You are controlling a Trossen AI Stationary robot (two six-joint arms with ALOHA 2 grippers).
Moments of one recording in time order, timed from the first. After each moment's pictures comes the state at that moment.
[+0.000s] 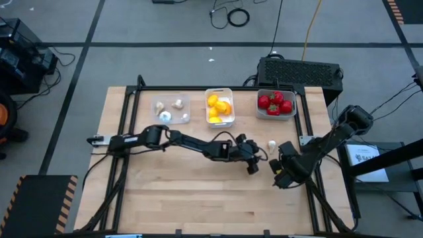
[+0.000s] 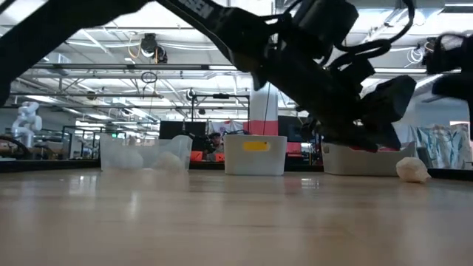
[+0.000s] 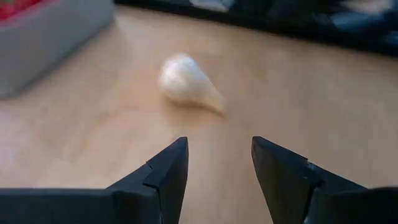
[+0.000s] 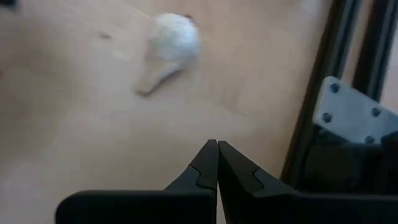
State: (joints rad) left arm -0.10 2.45 1.86 0.06 -0.27 -0.23; right arm 0.68 1.39 0.77 -1.33 0.33 1.89
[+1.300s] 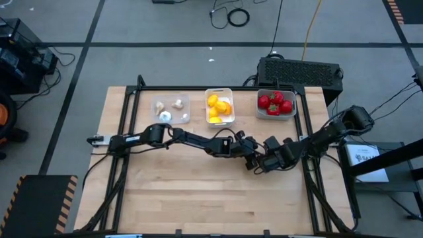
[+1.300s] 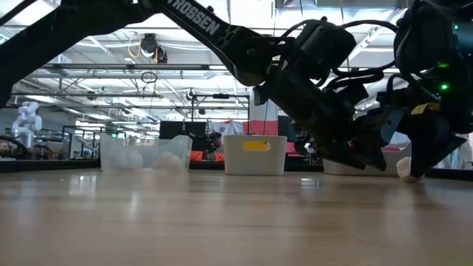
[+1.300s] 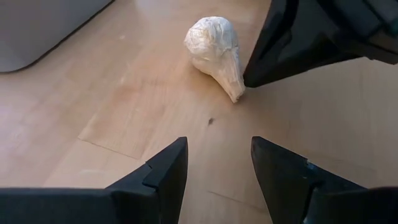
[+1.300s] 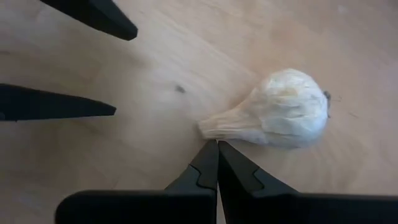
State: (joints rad) left arm -0.05 2.50 1.88 0.02 -0.26 -0.22; right arm 0.36 1.39 0.59 -0.78 0.42 1.40
